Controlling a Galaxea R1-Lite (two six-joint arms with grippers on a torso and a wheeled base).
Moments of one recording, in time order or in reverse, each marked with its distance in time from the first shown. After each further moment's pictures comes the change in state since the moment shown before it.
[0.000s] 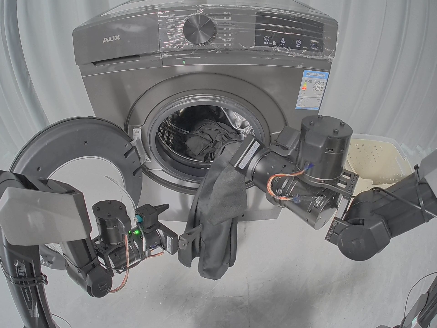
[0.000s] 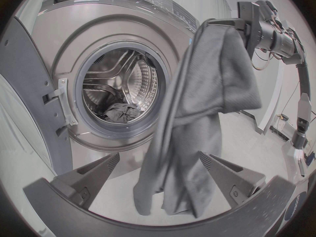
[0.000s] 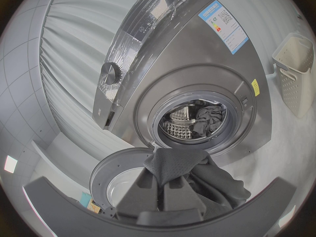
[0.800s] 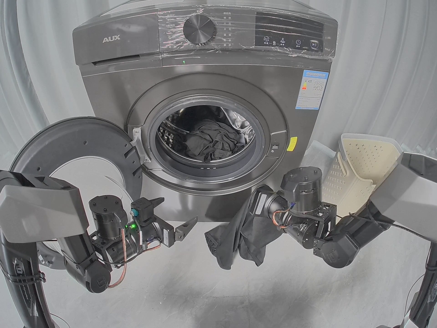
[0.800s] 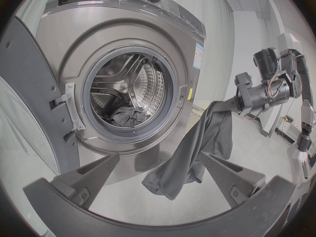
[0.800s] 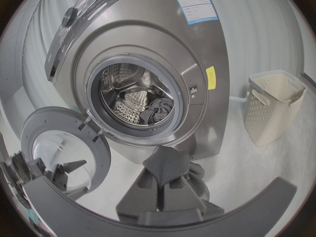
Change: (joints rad) left arm 0.027 -0.007 -0.024 0.000 0.013 -0.001; right arm -0.137 0.205 0.141 -0.060 -0.109 -0.298
